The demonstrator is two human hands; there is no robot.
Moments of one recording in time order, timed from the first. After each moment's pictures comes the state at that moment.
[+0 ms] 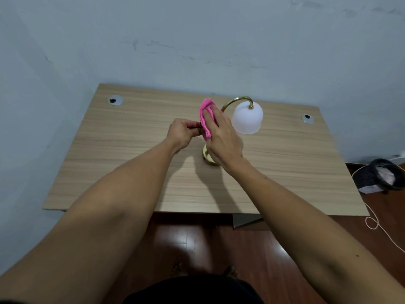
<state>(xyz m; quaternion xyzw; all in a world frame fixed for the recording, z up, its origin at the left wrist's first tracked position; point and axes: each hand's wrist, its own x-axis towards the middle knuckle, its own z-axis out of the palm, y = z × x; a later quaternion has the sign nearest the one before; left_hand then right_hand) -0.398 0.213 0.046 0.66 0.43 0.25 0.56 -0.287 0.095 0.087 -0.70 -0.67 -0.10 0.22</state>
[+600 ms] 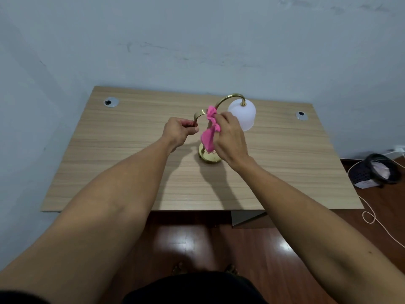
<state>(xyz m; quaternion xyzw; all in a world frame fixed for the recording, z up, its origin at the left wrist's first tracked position) -0.396 0.213 0.047 0.63 0.46 0.24 0.58 -0.268 0.078 0.094 -0.75 -0.57 -0.03 0.33</state>
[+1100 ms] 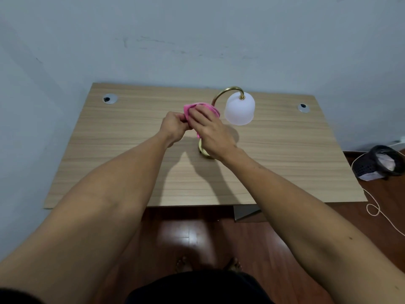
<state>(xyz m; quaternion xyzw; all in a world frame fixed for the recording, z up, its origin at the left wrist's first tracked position) -0.398 0.213 0.049 0.69 0.45 0.23 0.52 -0.275 0.096 0.082 -0.61 -0.77 -0.11 0.18</state>
